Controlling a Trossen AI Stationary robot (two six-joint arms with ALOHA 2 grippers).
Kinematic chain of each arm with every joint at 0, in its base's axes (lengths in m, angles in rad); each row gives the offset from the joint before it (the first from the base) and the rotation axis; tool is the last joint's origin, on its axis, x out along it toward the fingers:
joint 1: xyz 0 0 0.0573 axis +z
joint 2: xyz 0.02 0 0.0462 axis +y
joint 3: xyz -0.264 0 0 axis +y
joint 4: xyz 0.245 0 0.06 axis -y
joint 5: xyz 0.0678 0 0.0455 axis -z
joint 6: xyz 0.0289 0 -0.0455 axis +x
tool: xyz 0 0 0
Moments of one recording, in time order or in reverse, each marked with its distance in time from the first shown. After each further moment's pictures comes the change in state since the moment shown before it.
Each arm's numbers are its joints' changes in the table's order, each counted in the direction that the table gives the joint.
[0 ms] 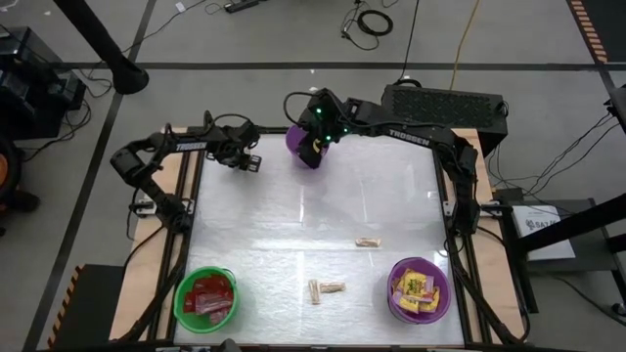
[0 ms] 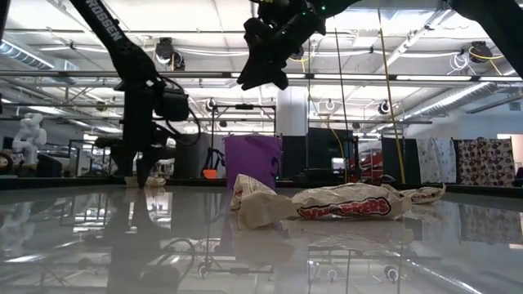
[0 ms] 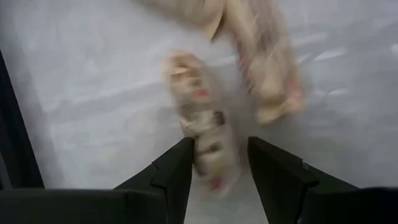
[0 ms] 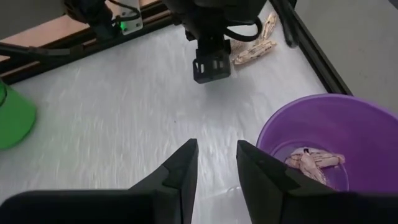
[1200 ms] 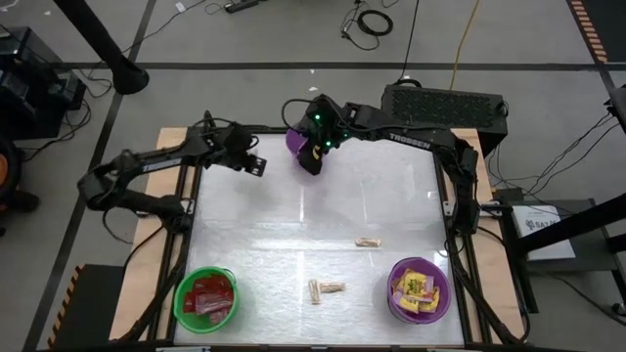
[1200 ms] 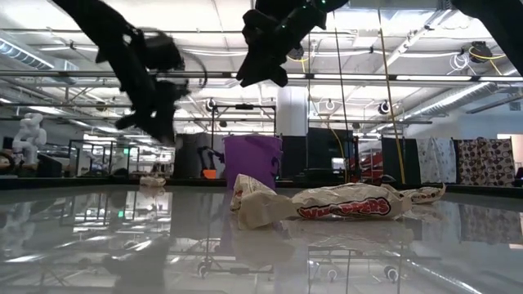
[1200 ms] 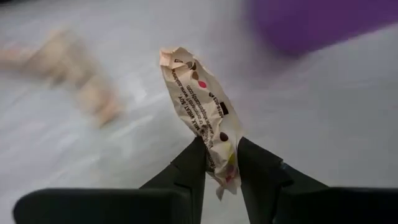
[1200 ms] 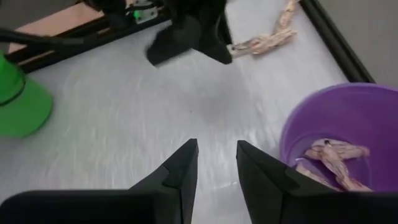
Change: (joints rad) left arm -0.121 -0.340 0.084 0.143 0.267 0.034; right arm 0.038 -0.010 0.002 -0.038 -0.004 0.023
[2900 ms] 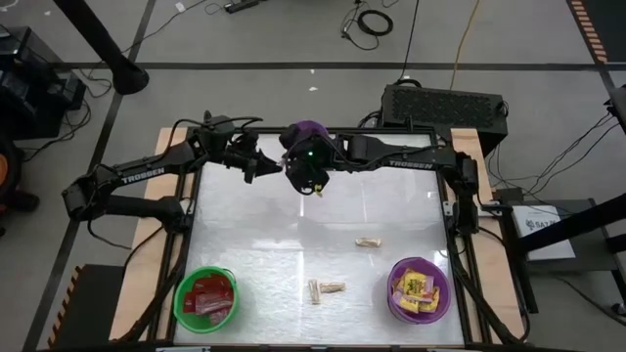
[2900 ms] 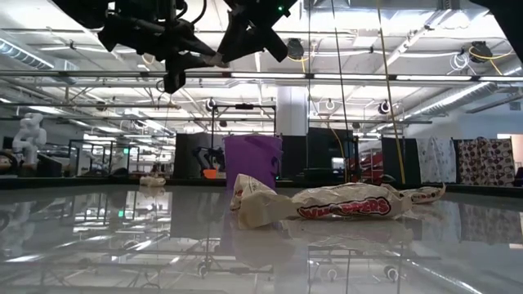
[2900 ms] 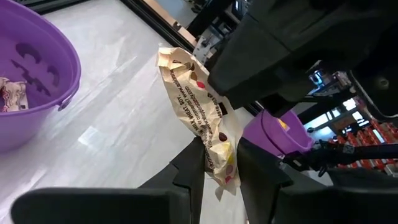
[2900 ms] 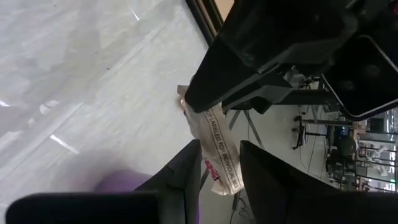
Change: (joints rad) left arm -0.110 -0.179 -0.003 0.446 0.597 -0.012; right arm 0.231 -0.017 -0.002 0.151 0.478 -1.231
